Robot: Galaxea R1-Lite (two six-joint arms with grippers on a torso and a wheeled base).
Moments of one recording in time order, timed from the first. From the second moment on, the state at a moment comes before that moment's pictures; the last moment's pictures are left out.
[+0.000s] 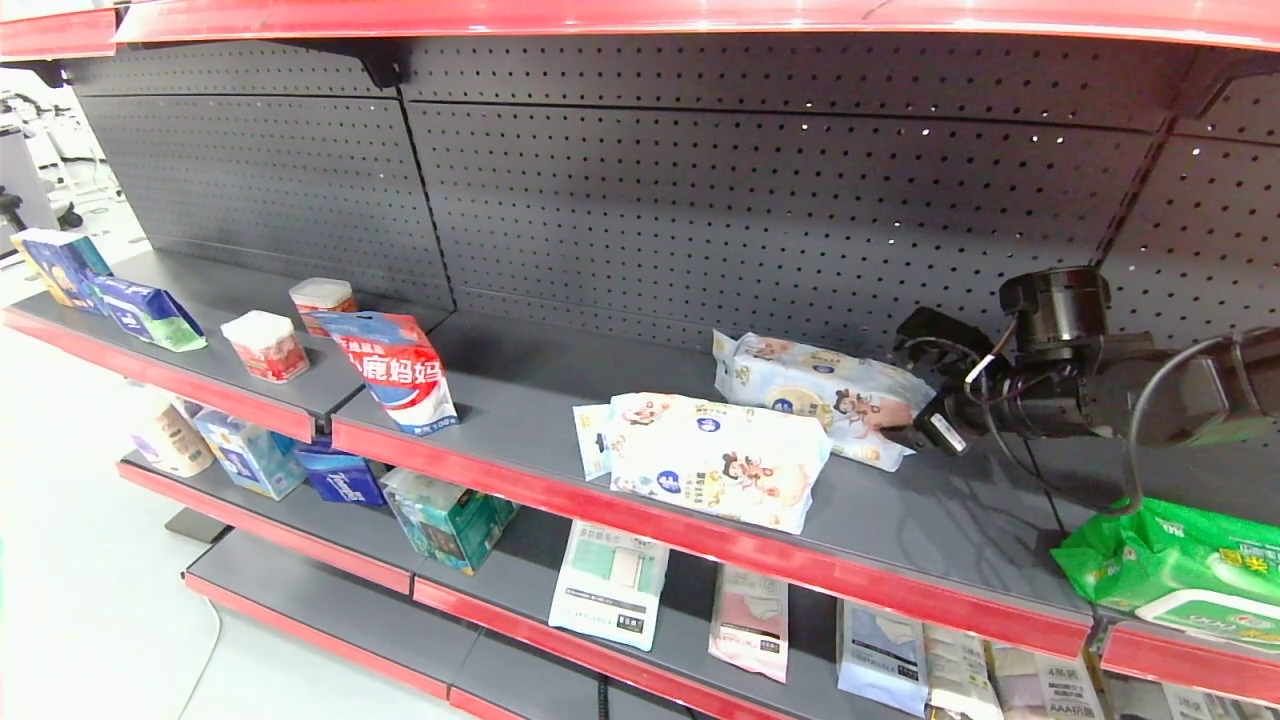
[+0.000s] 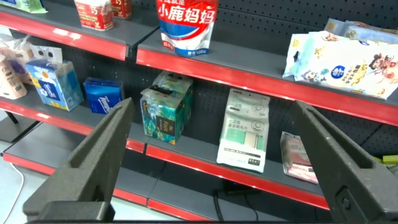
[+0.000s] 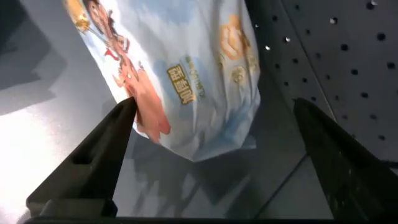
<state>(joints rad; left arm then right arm) 0.00 0.00 -0.02 0.01 -0.06 -0.11 0.09 1.94 -1.09 -0.22 0.01 -0.70</state>
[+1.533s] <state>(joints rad) 0.00 0.00 -0.02 0.01 -0.06 -0.11 -0.01 1.88 -1.04 -0.22 -0.12 -0.39</state>
